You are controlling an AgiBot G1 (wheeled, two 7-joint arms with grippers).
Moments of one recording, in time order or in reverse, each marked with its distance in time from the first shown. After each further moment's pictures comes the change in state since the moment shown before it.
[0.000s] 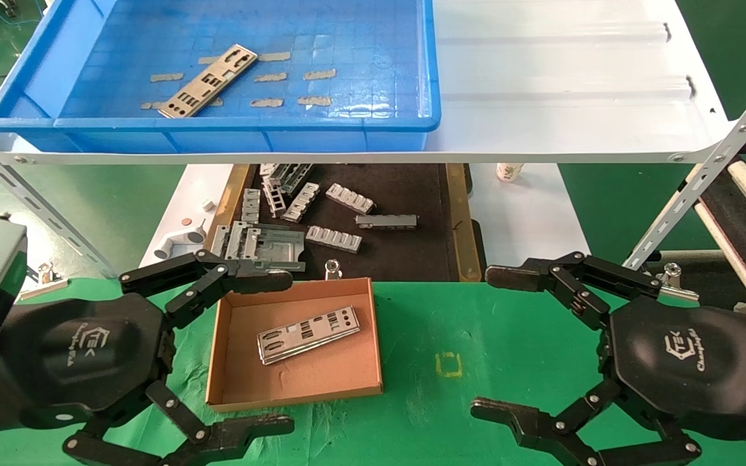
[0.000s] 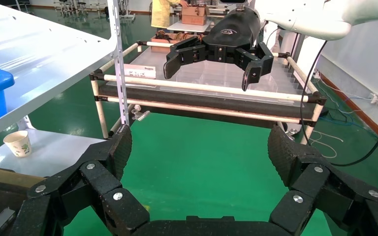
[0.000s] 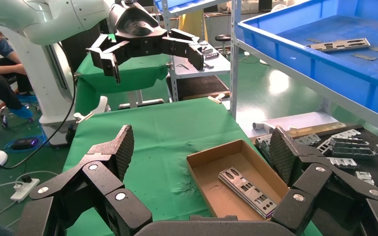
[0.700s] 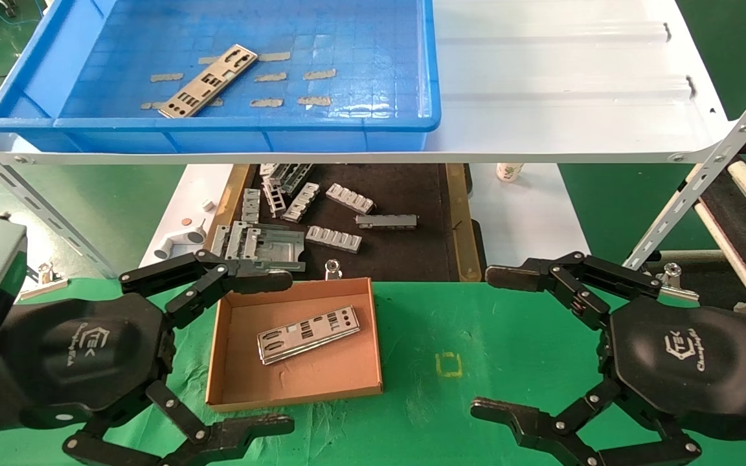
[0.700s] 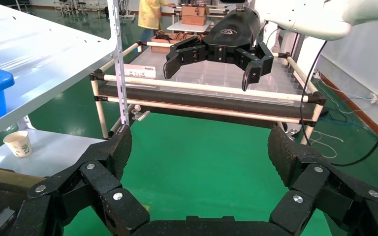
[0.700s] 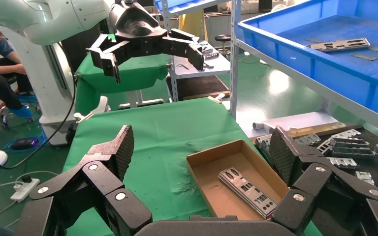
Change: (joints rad) left arm 0.000 0.000 0.000 0.000 0.000 0.000 0.000; right arm 0.000 0.000 0.000 0.000 0.000 0.000 0.000
